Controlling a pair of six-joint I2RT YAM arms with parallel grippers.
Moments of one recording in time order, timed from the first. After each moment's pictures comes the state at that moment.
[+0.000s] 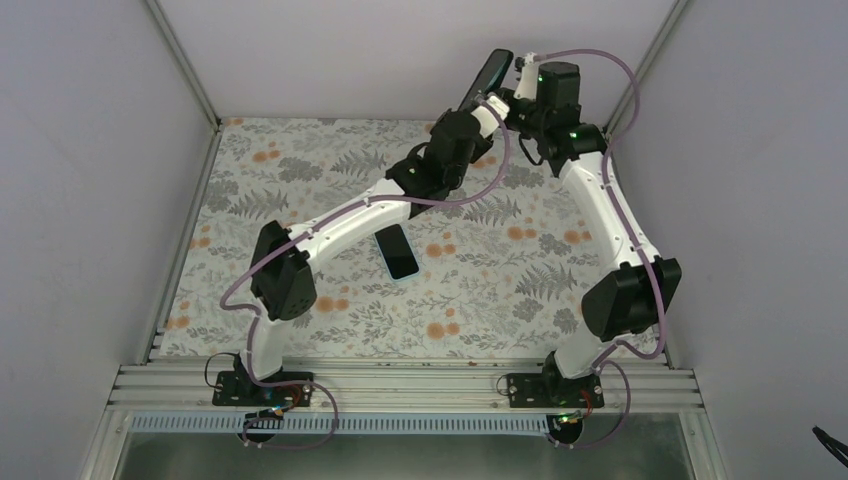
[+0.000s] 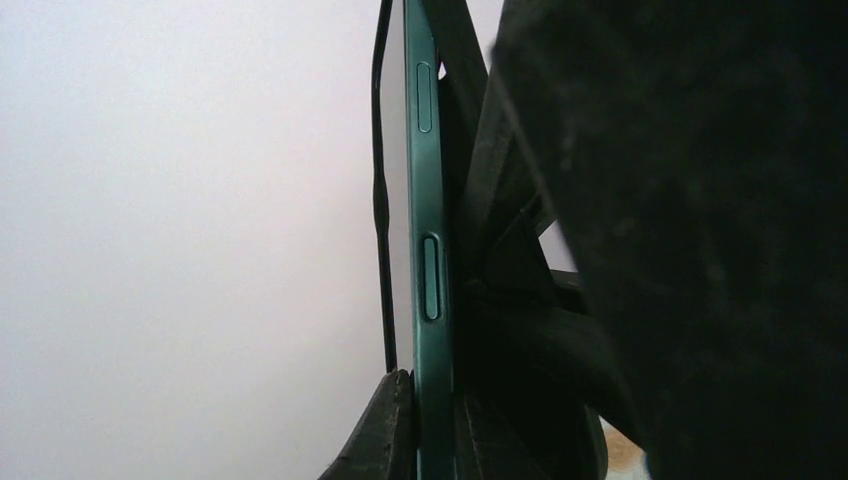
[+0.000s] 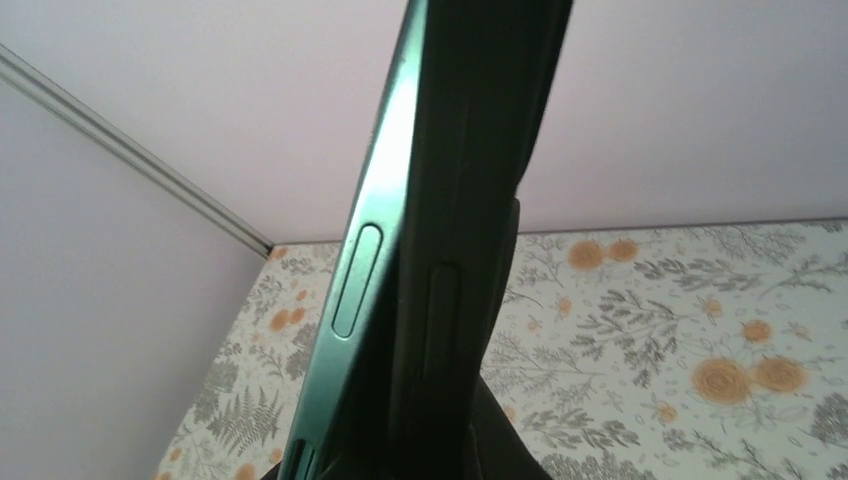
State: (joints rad) left arm -0.90 2.05 1.99 -0.07 -0.61 0.38; right arm 0.24 1.65 1.74 -0.44 -0.34 0.42
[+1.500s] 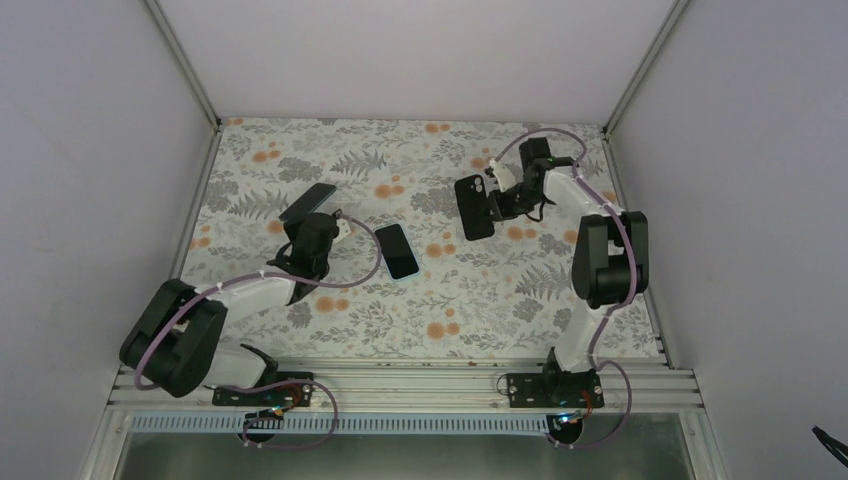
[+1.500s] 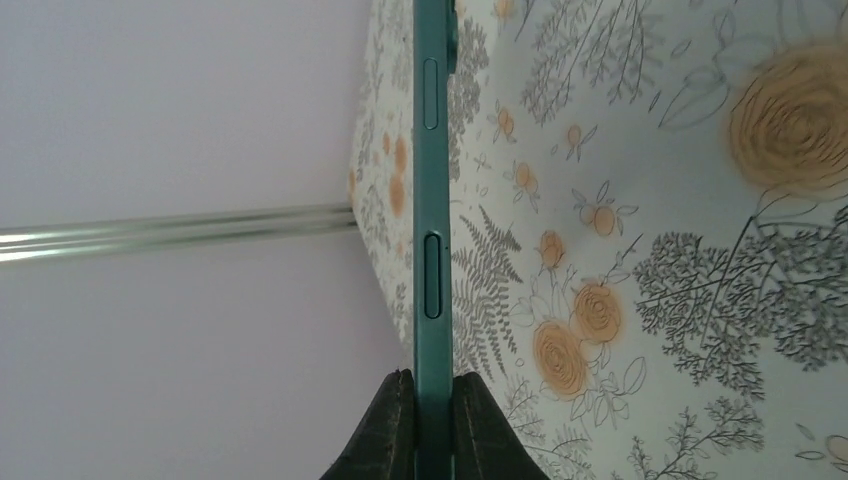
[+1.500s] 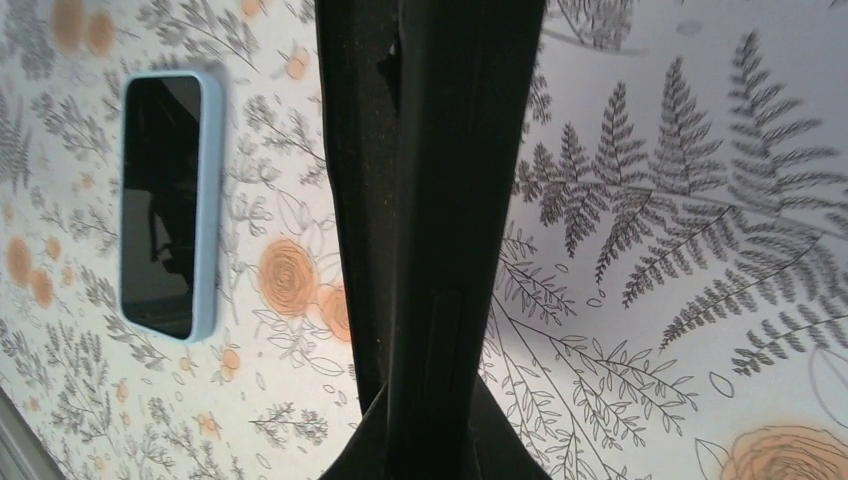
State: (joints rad) left arm -0.49 1.33 0.54 0.22 -0.75 0.99; right arm 0.13 1.85 1.41 -0.84 -0.55 -0.23
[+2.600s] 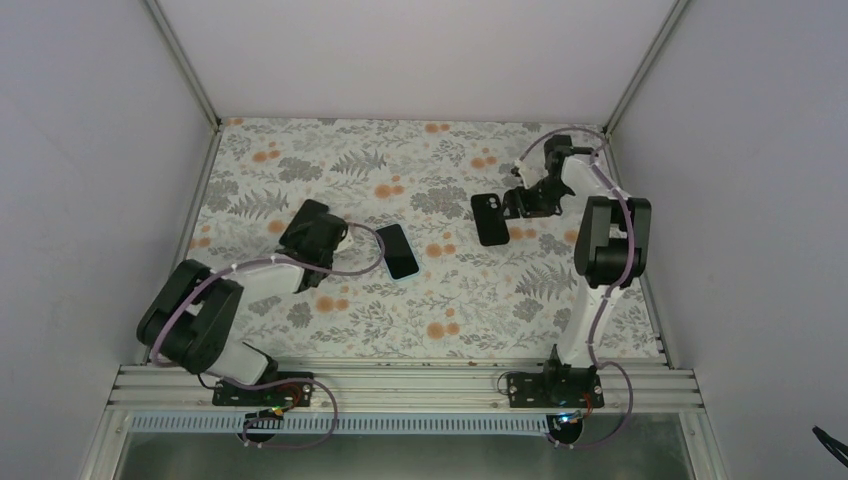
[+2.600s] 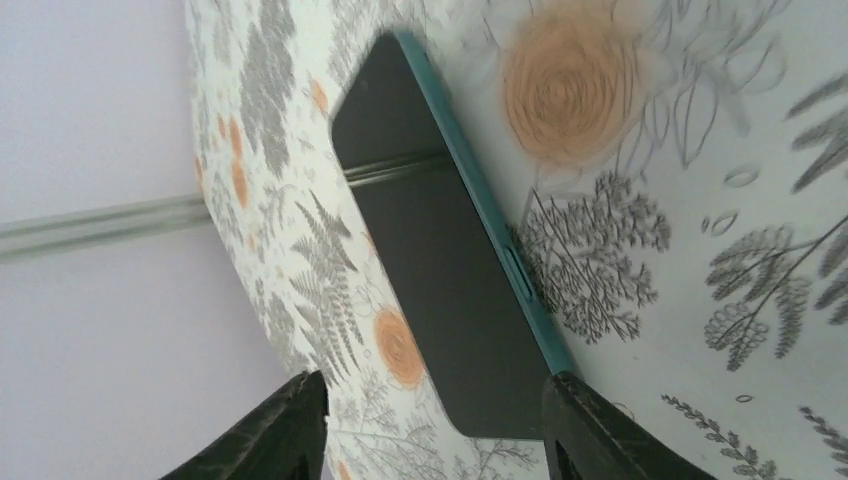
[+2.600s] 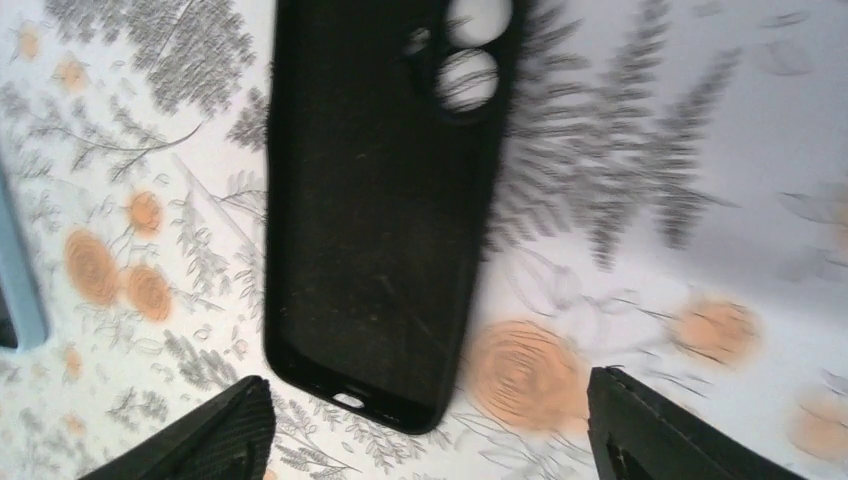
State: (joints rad) left arm -0.48 1.50 0.56 0.08 -0.70 0.87; right arm -0.02 2.04 1.55 -1.00 -0.46 -0.29
